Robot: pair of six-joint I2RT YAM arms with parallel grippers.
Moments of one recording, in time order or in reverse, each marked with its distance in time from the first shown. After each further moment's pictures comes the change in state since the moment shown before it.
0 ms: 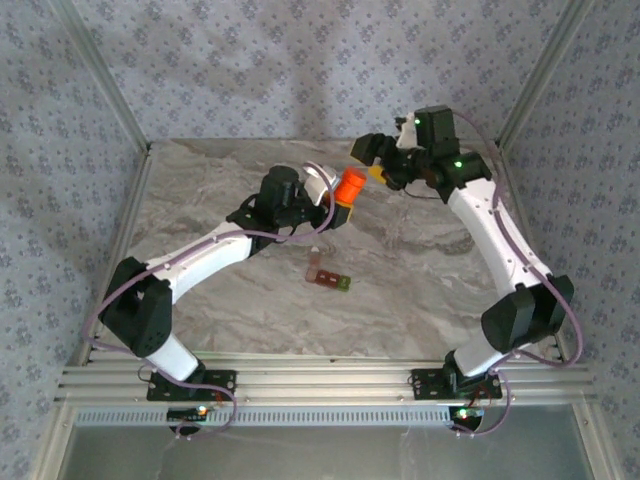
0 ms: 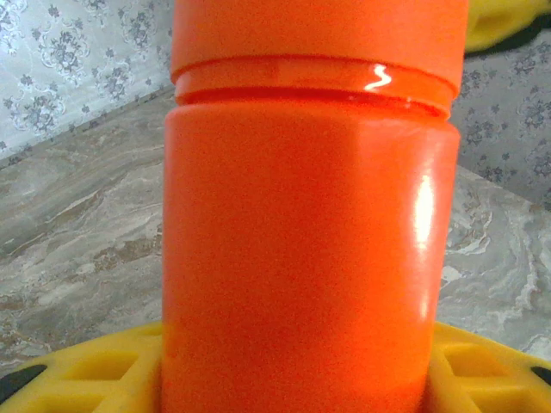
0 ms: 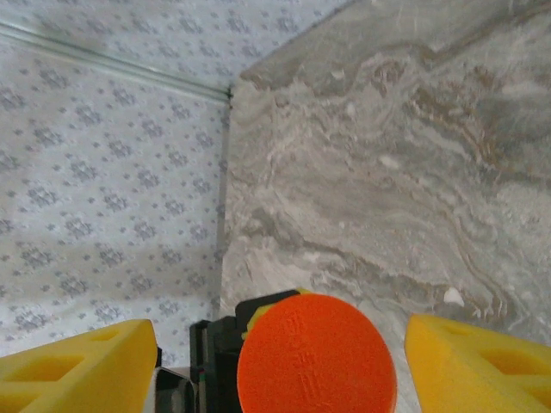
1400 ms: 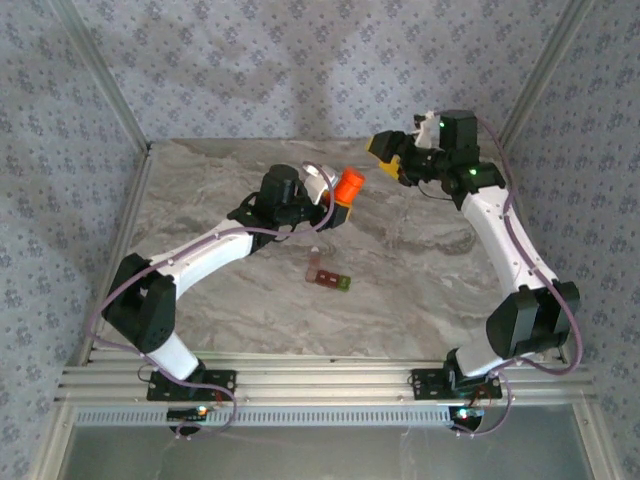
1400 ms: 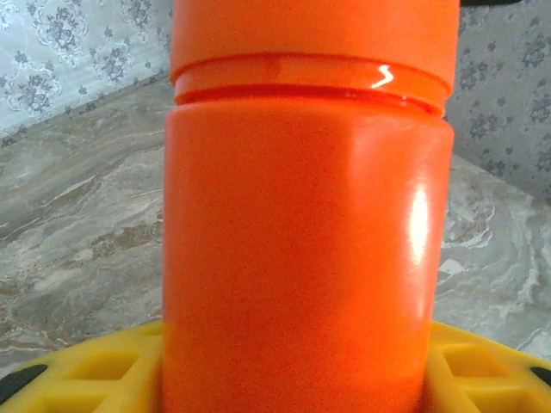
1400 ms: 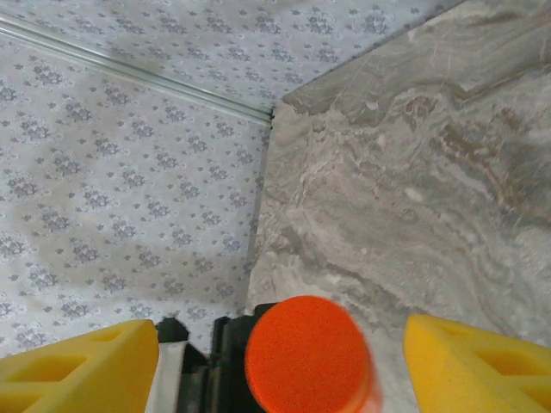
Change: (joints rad) left arm 0.018 0.023 0.011 -0.019 0.019 -0.003; right arm -0.119 -0.055 -0.128 0.203 -0.161 0.004
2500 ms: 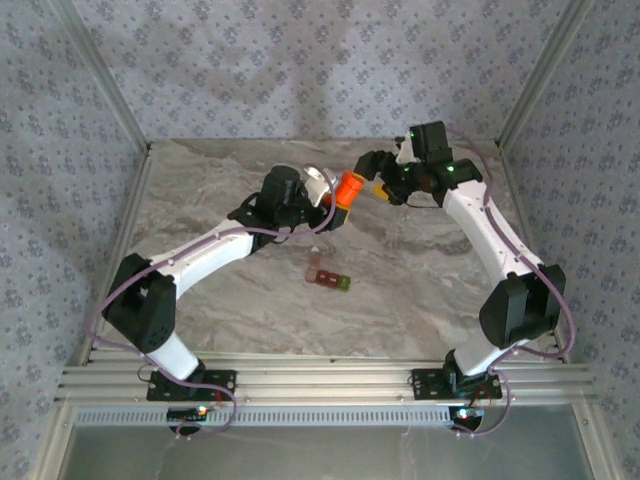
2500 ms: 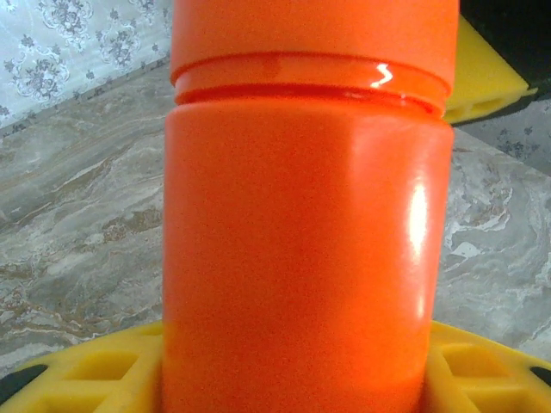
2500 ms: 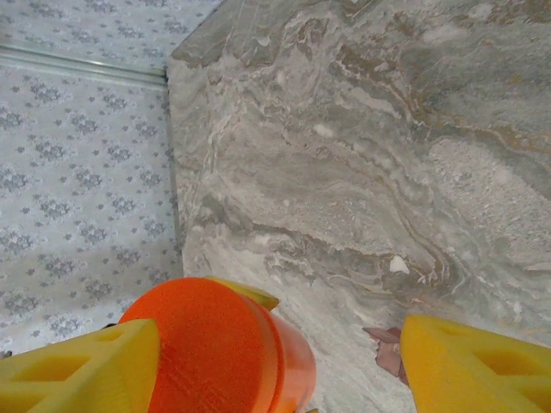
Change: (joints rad) left arm -0.003 0.001 0.001 -0.035 -0.023 0.028; right arm 0.091 0.076 0.016 -0.204 0.166 0.000
